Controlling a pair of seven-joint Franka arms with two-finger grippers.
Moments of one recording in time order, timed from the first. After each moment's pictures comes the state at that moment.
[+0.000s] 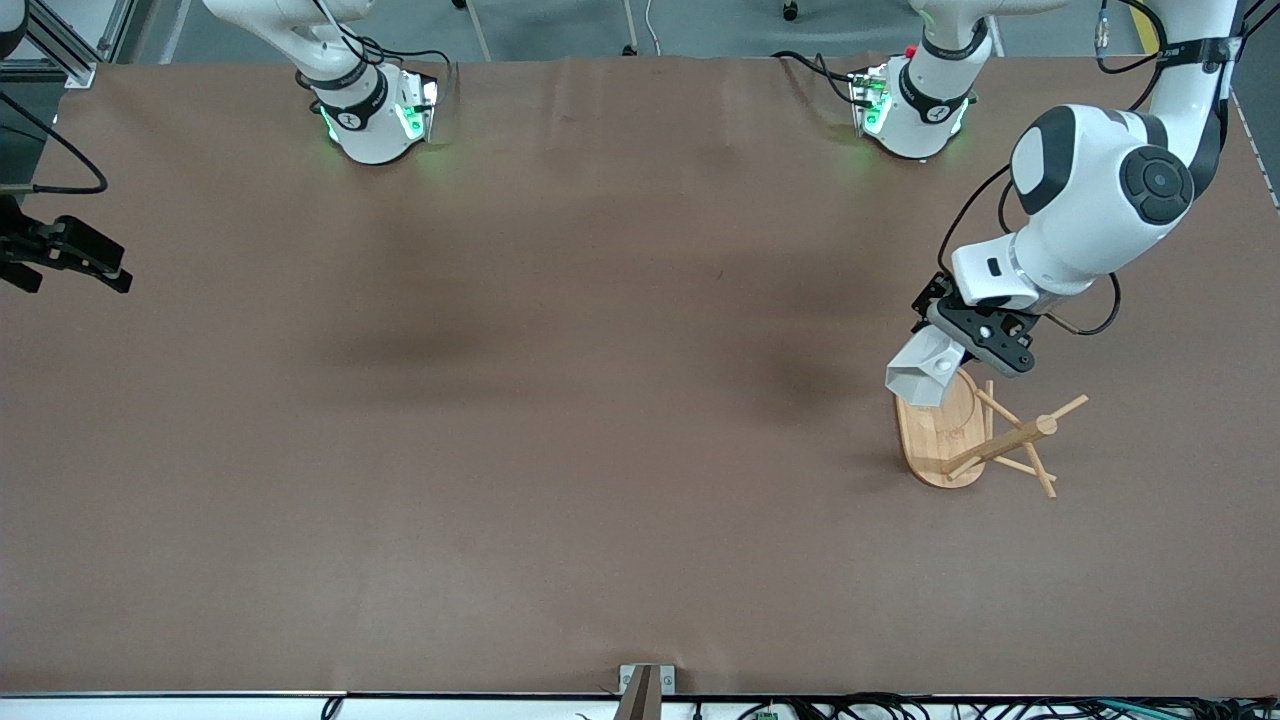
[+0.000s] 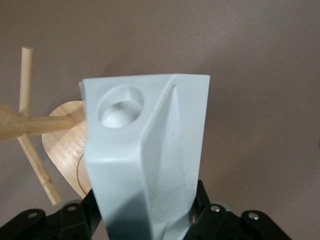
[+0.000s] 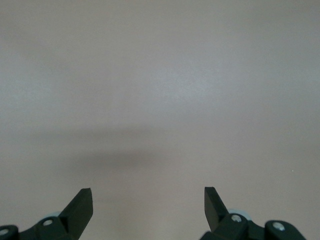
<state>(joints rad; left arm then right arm) 0.02 0.03 -0.20 -2.17 -0.16 2.27 0.61 0.02 -0.02 -0.09 -1.62 -0.02 1.64 -0.07</state>
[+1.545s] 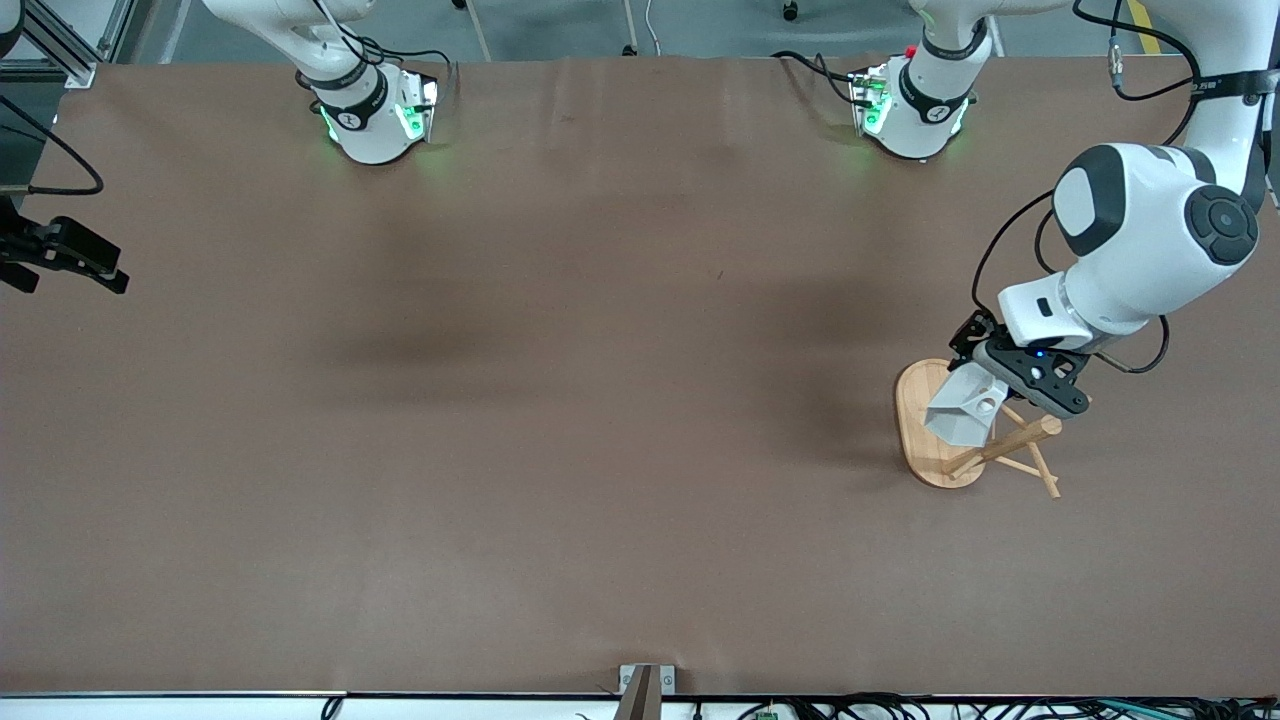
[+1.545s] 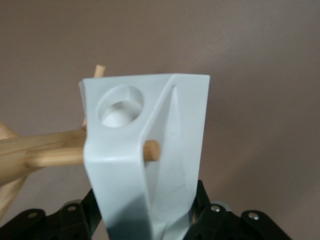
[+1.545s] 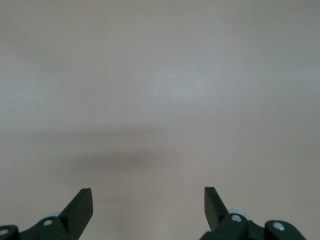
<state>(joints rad) 0.02 0.14 -0.11 -2.04 -0.16 2.27 0.67 0.02 -0.02 -0.10 -1.61 -0.02 1.64 -0.07</state>
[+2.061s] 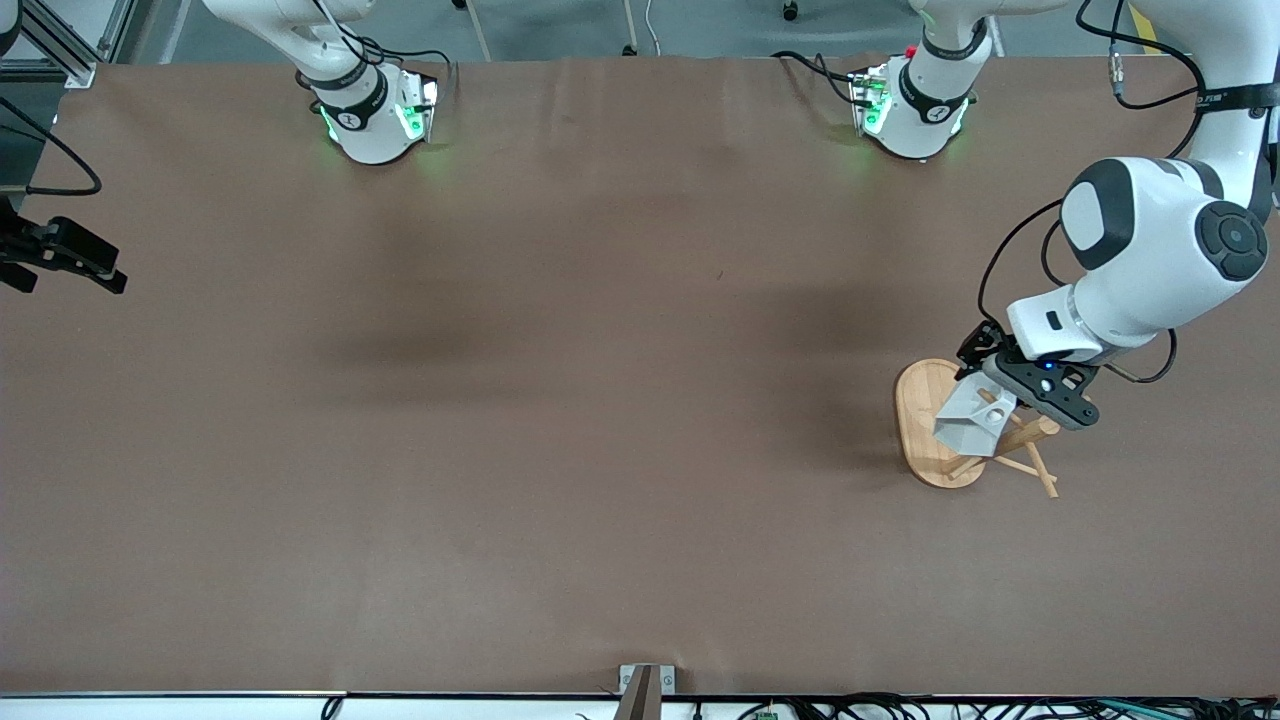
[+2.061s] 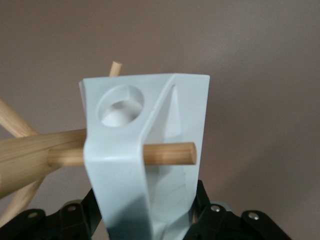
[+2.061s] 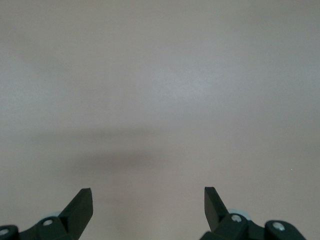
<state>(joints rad) 0.02 0.17 -0.09 -2.01 -0.16 2.27 0.67 0.02 -0.02 -0.10 -1.61 -0.02 1.64 -0.07</state>
